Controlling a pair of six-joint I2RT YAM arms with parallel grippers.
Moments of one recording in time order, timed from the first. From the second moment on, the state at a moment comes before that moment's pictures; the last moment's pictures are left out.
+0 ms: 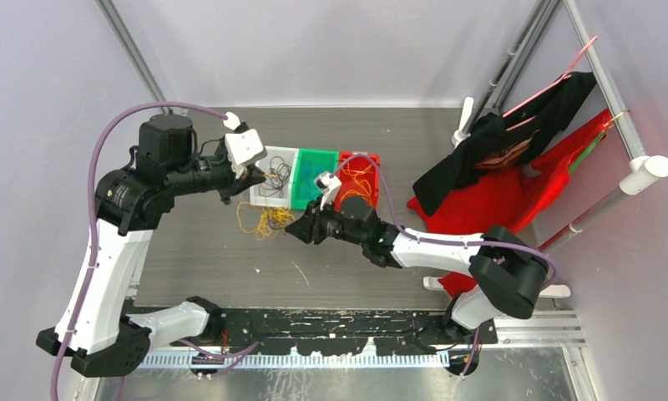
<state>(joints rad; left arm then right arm) -0.45 1.13 1.70 -1.10 0.50 0.55 0.97 1.49 0.76 0.54 -0.15 0.57</state>
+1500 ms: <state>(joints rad) -0.45 1.08 1.70 -1.06 0.53 0.38 1.16 1.38 0.81 0.39 0.11 0.10</state>
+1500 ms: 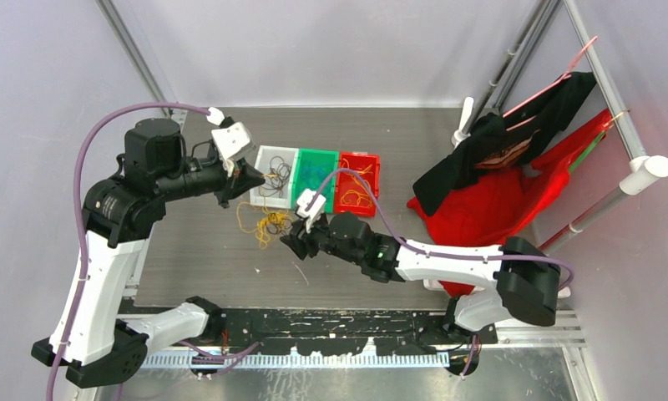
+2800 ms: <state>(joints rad) -0.45 0.89 1.17 -1.03 0.37 0.51 1.16 1.11 0.76 0.20 0.10 0.12</state>
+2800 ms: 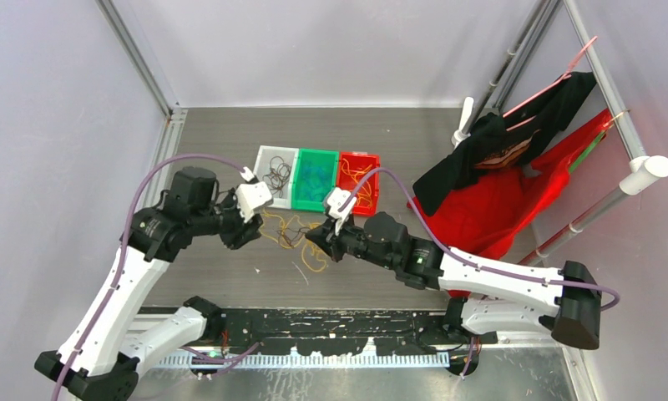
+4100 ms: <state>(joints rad) -0.50 0.95 1.27 -1.10 0.76 0.79 1.13 1.20 1.00 0.00 -0.22 0.21</state>
